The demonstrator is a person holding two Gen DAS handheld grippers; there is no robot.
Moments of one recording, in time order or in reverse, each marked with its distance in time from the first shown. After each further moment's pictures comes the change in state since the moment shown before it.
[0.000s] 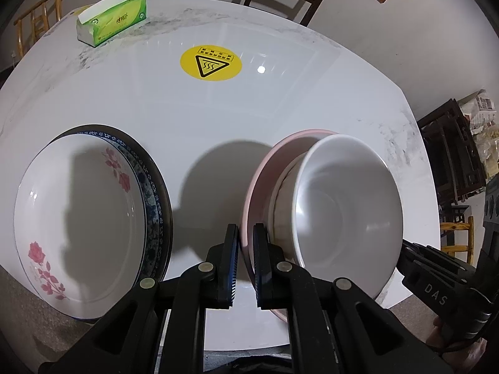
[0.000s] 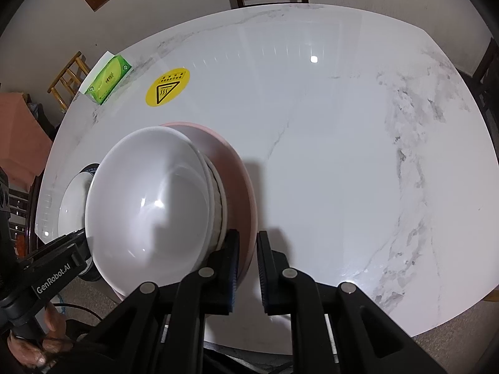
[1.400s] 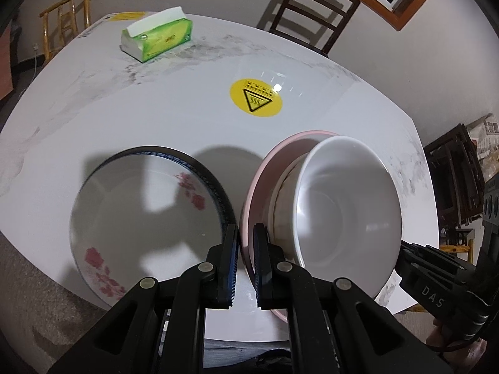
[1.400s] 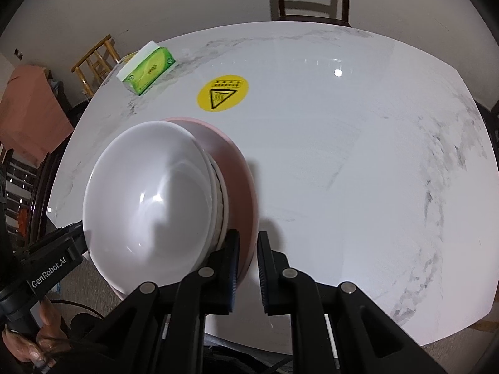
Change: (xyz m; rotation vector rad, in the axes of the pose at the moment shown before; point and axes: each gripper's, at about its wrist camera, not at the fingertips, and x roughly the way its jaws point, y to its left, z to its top) left arm -0.061 0.053 0.006 -0.069 -0.081 0.041; right arm -0.018 0.077 0.019 -0.142 -0.013 0.041
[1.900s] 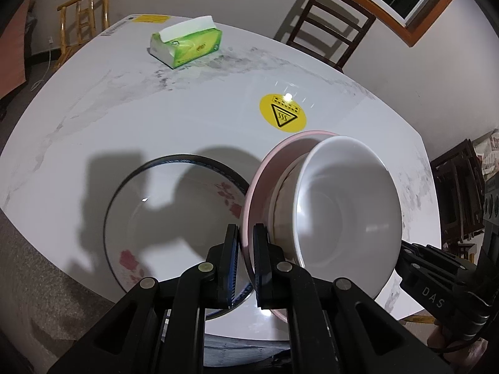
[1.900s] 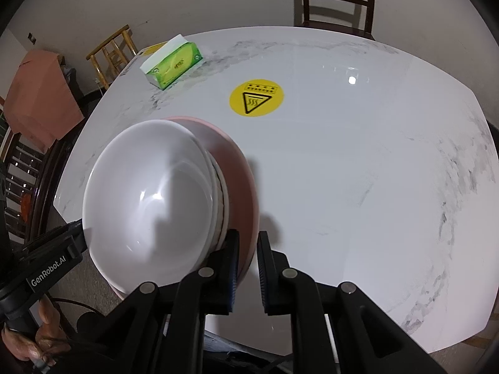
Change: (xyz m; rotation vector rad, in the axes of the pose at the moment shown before) left arm -0.022 0.037 0.005 -0.049 -0.034 0.027; right arm 0.000 0.043 0.012 -0.073 0.001 0.019
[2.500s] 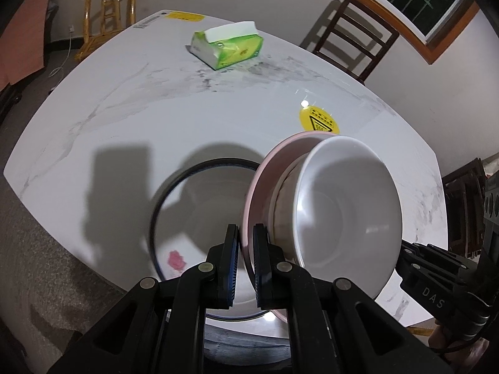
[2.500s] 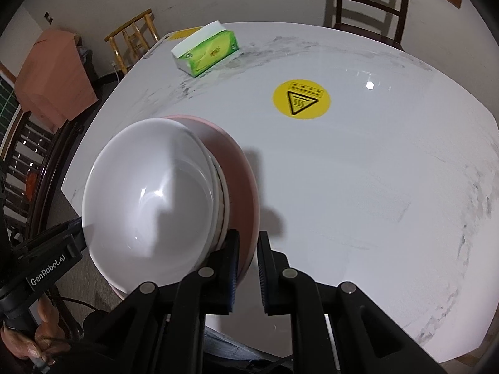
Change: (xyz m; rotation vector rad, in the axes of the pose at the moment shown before) left arm -0.012 0.054 0.003 -0.075 -0.015 0.045; right arm 0.020 0.056 0.011 -0.086 0.035 0.035
